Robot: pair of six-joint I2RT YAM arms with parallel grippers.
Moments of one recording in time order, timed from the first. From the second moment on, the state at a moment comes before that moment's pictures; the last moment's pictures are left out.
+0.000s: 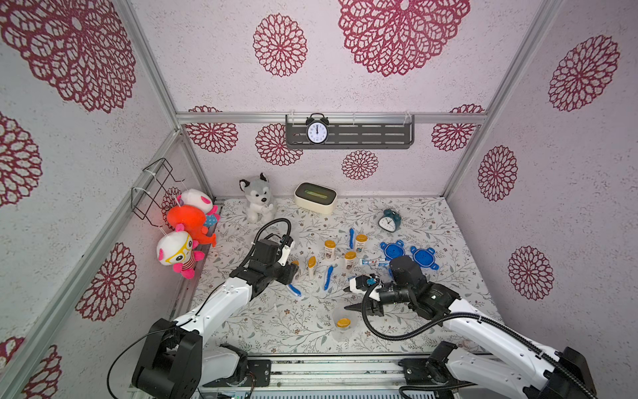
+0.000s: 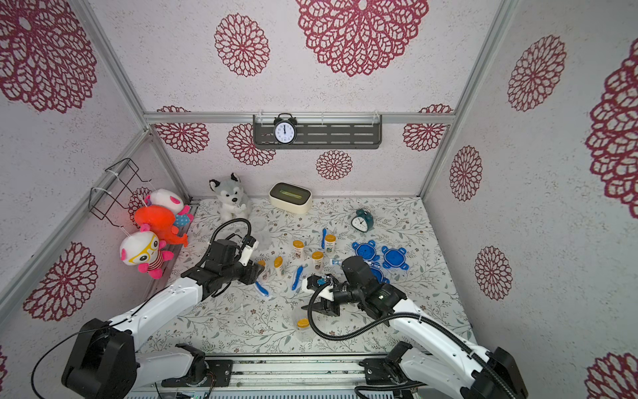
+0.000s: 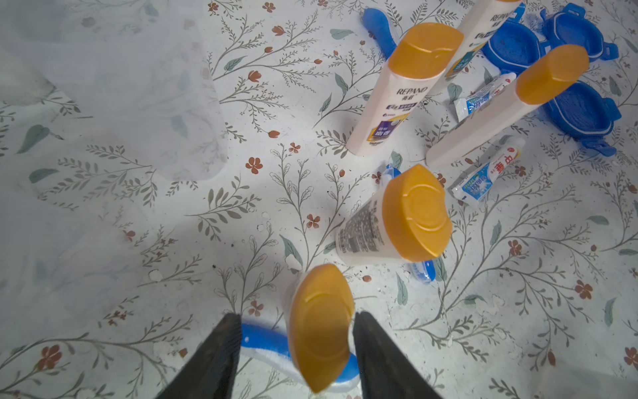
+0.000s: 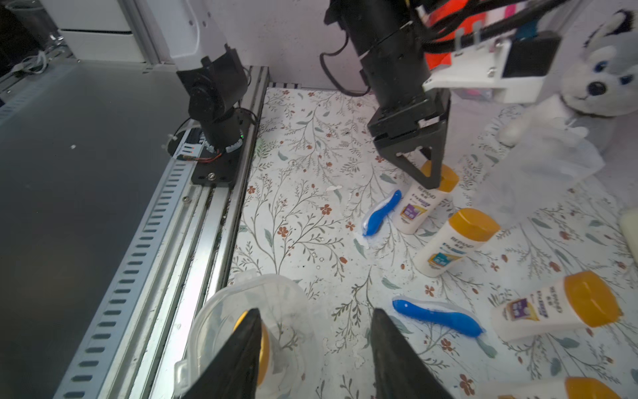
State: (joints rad) left arm -0.38 1.28 0.72 -0.25 0.15 0.04; right arm 0.73 0.97 0.67 -0.23 -0.69 -0.45
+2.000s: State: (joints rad) left arm -0.91 1.17 1.20 -0.75 0.50 0.24; right arm 0.15 1.15 0.69 -0.15 -0.47 0.27
